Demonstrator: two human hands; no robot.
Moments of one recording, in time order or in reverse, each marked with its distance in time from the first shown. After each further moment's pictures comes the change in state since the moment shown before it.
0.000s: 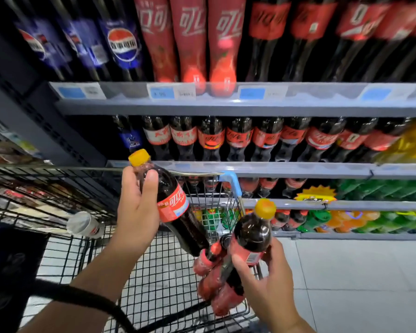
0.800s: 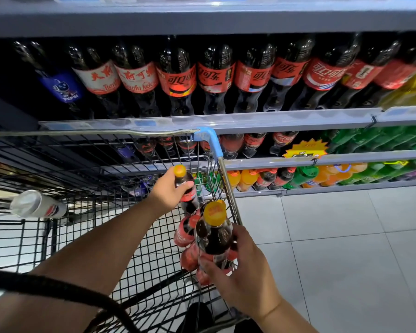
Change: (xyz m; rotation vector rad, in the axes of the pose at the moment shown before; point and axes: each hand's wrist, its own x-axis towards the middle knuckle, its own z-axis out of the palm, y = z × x) left_hand 0.030 -0.221 0.099 0.482 -0.640 -0.292; right_hand -0.003 0.081 0.005 -0.309 -0.275 0.077
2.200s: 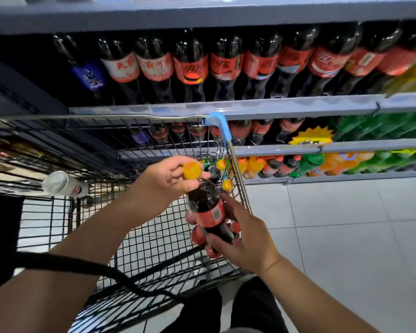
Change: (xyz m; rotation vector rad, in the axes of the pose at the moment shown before) left_hand -0.146 0.098 -0.069 -0.374 -0.215 0.091; right_hand -0.002 -0.016 -0.011 -0.088 -0.129 -0.169
